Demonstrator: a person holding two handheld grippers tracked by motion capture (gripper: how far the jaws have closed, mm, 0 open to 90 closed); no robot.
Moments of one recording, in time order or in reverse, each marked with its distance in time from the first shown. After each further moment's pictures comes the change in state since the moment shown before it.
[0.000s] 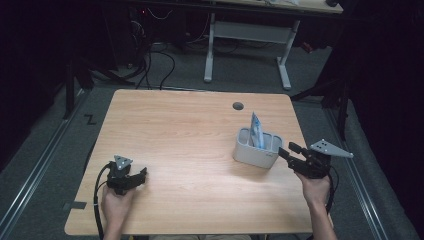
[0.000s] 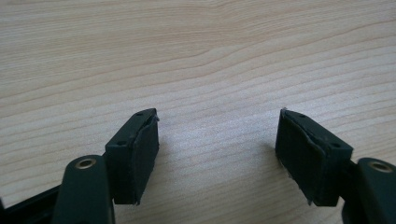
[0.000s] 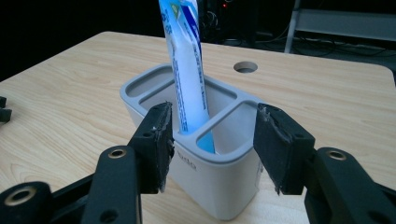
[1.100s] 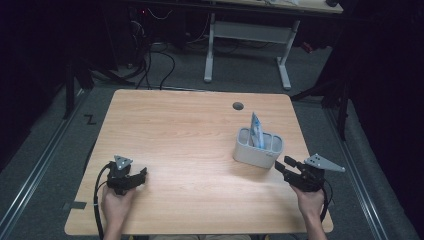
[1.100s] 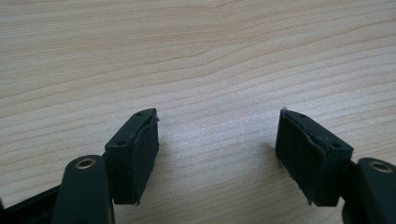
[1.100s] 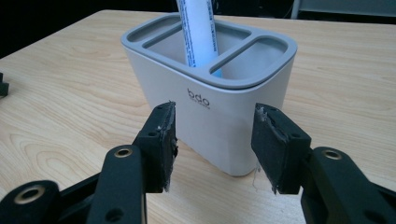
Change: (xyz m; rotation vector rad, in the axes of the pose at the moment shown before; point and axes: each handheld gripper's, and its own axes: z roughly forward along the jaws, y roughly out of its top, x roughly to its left) left arm 0.000 0.000 0.000 0.001 -0.001 0.001; right arm 0.009 -0.042 0.004 0.043 0.004 0.025
